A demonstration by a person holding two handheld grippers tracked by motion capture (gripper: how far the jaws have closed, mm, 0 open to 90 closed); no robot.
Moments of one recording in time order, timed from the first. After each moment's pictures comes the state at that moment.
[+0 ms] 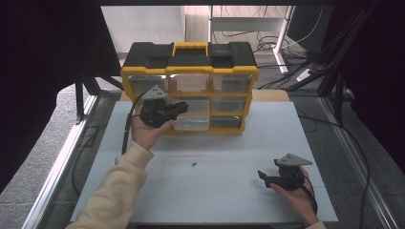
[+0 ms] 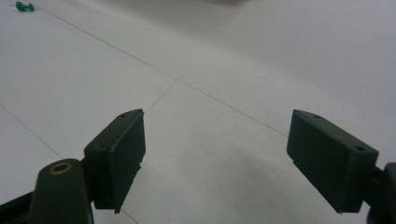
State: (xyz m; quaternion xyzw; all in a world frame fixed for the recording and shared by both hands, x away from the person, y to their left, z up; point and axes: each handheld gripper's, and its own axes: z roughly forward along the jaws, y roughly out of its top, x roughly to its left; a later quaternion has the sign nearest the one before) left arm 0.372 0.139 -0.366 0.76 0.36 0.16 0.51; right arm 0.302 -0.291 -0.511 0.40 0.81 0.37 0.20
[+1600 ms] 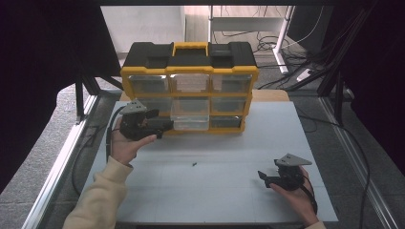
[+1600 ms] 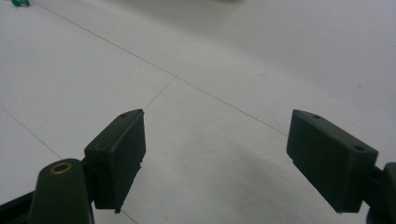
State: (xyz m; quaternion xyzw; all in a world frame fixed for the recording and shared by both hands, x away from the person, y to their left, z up) left arm 0.334 0.189 -0.392 0.77 0.39 0.16 0.49; right arm 0.302 -0.291 -0.512 0.40 0.82 0.37 0.21
